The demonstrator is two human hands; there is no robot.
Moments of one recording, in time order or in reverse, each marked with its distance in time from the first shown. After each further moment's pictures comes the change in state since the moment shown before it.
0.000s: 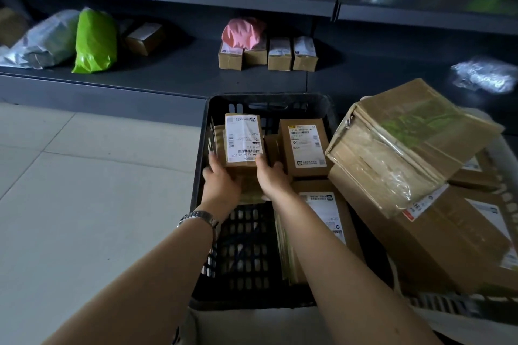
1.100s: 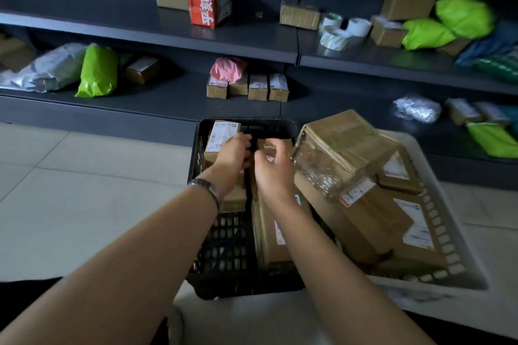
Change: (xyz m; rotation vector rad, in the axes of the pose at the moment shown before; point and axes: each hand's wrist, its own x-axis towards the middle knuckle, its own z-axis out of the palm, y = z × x) left_hand -0.078 0.109 -0.049 -0.820 -0.238 0.004; right_hand -0.148 -0.036 -0.052 0.236 0.319 -0.458
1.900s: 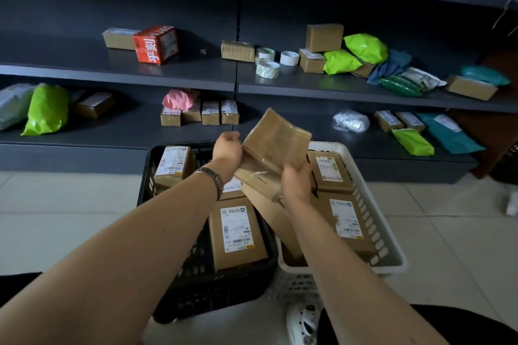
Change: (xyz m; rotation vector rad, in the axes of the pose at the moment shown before) left_hand -0.045 0.023 0.117 0.307 0.013 0.285; right_hand 0.005 0.008 -0.162 0.208 0.287 0.215
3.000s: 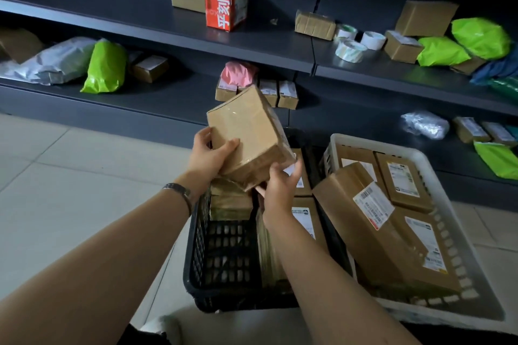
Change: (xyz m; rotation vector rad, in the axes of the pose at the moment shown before) left_hand 0.060 -0.101 -0.172 -0.183 0.141 -0.021; right_hand -0.022 0.079 0.193 0.356 -0.240 0.057
